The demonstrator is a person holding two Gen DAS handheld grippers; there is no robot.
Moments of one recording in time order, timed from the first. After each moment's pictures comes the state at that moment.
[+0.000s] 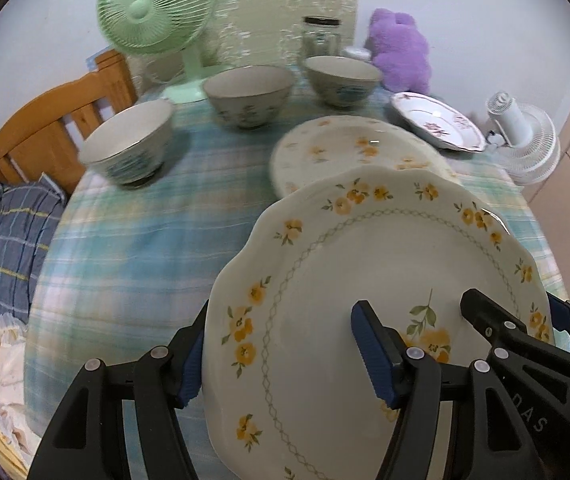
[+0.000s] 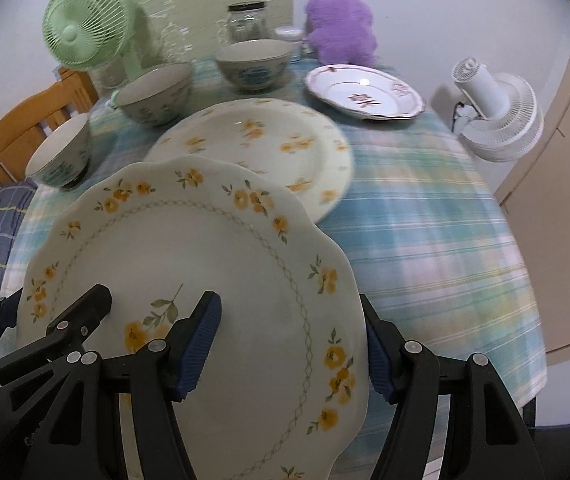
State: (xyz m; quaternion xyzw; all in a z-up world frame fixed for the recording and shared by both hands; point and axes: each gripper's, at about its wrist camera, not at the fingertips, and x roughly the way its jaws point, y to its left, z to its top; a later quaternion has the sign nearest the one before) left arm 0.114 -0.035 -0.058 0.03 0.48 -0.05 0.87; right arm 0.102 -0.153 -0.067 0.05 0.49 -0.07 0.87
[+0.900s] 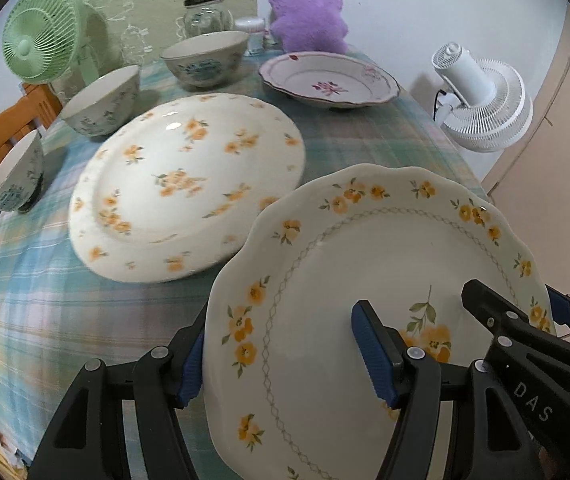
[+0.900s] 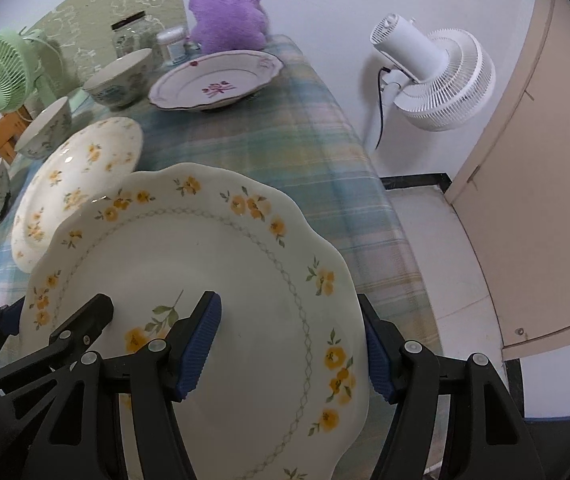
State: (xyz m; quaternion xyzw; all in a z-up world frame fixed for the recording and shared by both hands) left arm 0.133 -0.202 -0.094 0.05 0.51 -0.09 0.85; right arm 0.097 -0.333 -0.090 0.08 0.51 -0.11 0.85
